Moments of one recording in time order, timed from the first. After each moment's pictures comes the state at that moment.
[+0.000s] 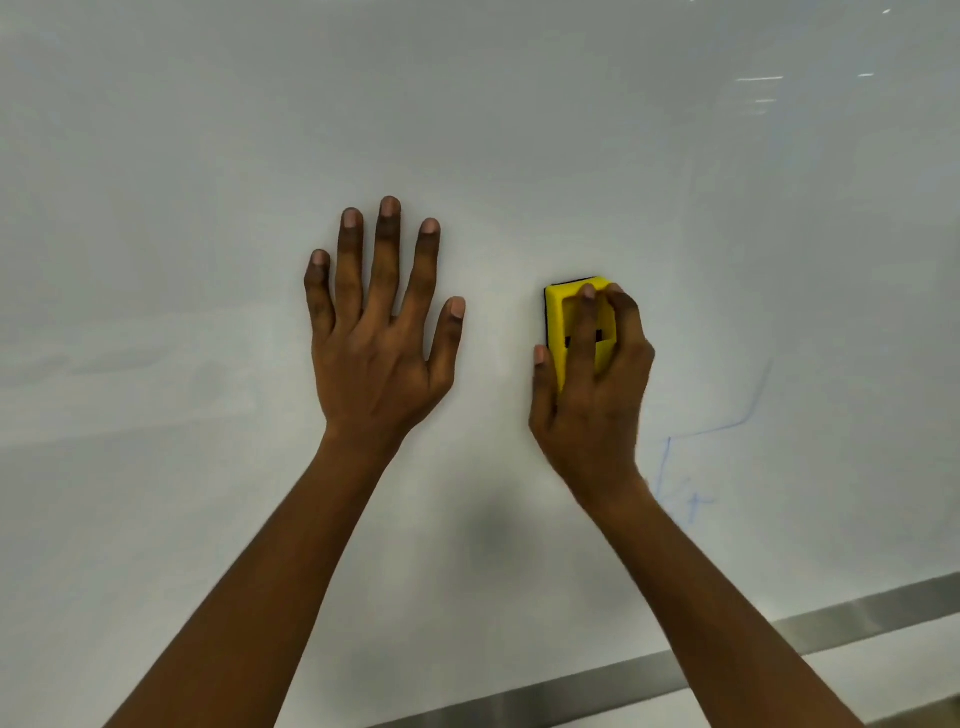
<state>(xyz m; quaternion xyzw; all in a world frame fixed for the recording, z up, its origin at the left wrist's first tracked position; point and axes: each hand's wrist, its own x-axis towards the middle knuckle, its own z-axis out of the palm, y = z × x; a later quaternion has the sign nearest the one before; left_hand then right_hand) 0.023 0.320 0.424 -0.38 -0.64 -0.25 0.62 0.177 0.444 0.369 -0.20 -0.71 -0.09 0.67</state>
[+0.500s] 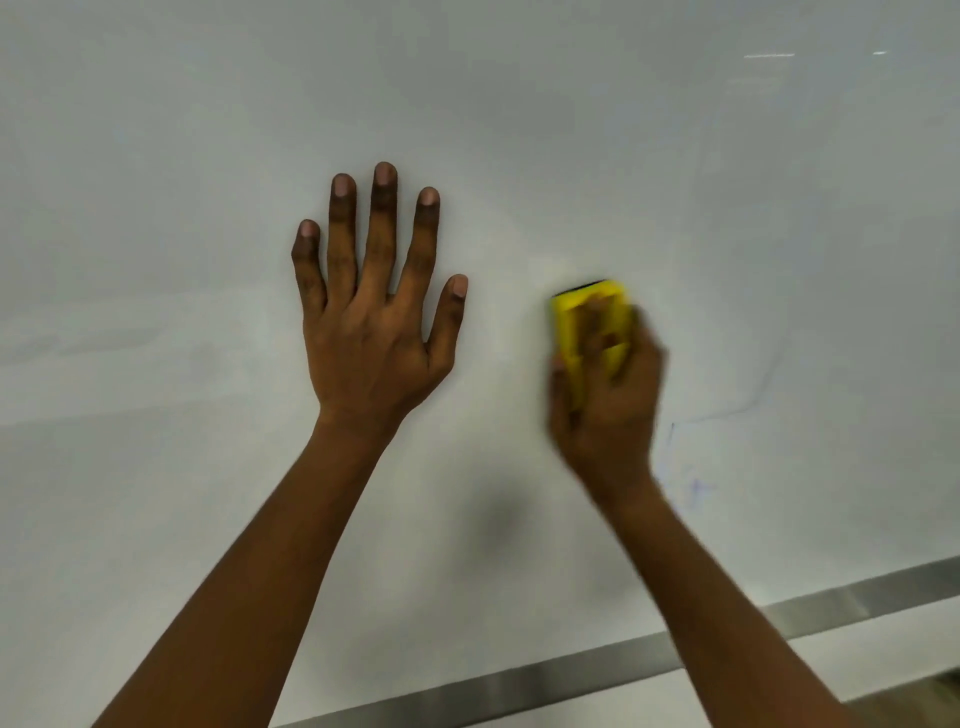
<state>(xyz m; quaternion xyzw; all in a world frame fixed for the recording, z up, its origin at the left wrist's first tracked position) 0.023 0.323 0.420 -0.37 -0.63 -0.25 0.63 0.186 0.460 0.339 -0.18 -0.71 -0.08 0.68</state>
